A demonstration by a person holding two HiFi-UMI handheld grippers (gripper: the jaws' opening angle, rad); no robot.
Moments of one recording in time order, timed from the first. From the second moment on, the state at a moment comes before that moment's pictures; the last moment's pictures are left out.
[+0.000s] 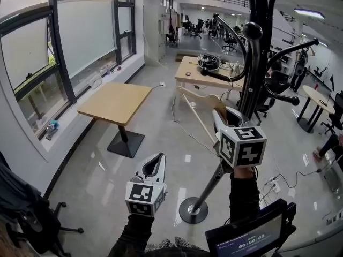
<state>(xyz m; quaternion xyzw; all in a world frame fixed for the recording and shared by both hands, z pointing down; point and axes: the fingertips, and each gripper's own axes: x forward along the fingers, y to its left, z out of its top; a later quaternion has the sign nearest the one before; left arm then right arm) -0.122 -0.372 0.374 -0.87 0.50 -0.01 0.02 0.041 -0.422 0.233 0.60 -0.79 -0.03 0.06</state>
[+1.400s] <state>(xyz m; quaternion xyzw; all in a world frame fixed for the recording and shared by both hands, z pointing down) -0.059 -0.340 0.339 -0.89 0.46 0.01 0.04 0.137 -0.284 0.294 0.60 -0.79 -0.04 -0.05</state>
